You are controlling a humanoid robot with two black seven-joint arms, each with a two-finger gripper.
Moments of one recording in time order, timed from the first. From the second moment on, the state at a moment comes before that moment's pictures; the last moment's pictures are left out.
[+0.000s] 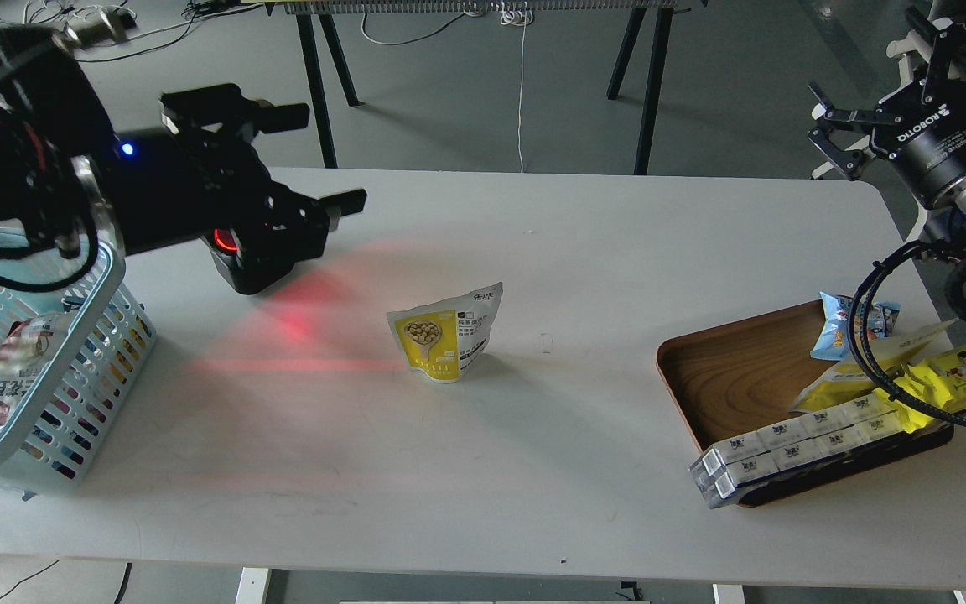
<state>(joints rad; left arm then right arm) -0.98 1.02 -0.39 -1.75 2.01 -0.10 -0.26 0.67 -0.62 0.91 0.93 0.35 0.49 -0.01</state>
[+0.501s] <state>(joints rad) -0.82 0.77 -0.38 -1.61 2.18 -0.13 -0.21 0.68 -0.62 0.90 0.94 0.35 0.47 -0.01</state>
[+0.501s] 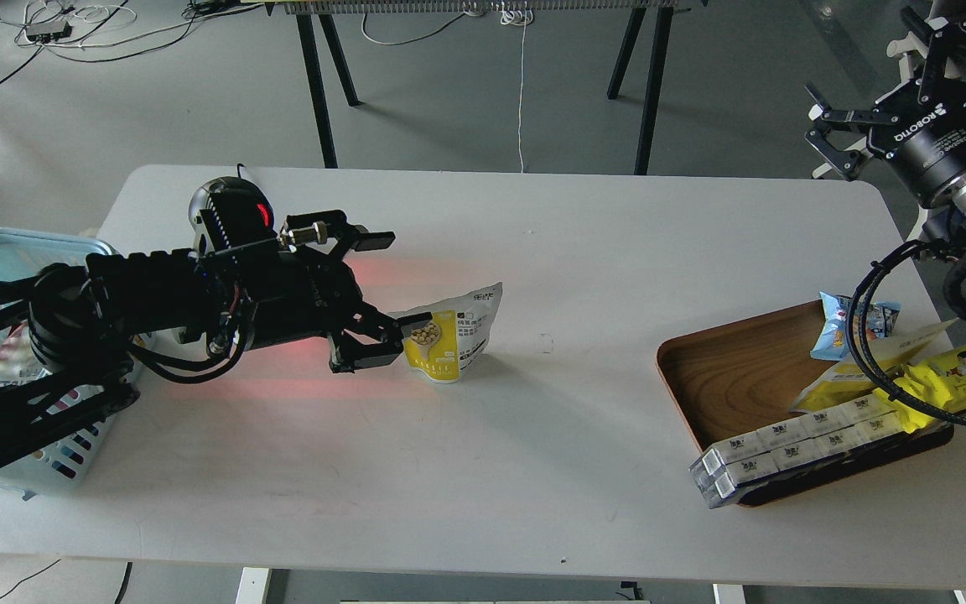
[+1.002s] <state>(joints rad) -0.77 0.66 -0.38 -1.48 2.18 -0.12 -0.21 0.68 -0.62 0.90 0.93 0.35 0.46 -0.01</state>
